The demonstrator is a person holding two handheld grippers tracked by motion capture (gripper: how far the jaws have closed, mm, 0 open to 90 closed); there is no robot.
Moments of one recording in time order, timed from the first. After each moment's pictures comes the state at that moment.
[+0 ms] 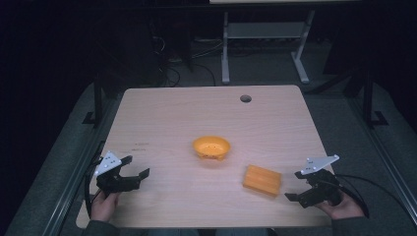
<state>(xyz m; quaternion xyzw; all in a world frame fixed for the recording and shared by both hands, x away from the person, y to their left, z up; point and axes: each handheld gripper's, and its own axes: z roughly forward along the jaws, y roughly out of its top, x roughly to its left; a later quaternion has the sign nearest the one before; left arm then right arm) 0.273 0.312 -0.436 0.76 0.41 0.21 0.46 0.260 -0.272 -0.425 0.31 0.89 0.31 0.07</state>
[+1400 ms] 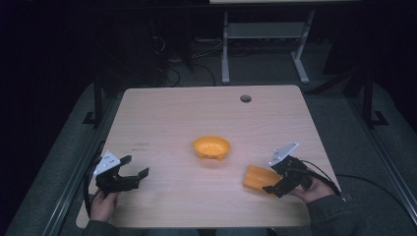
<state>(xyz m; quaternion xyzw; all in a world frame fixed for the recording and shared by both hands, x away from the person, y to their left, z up) 0.273 0.313 -0.435 0.75 0.41 0.22 0.47 0.300 -0.204 -0.424 0.24 0.93 0.26 0.05</state>
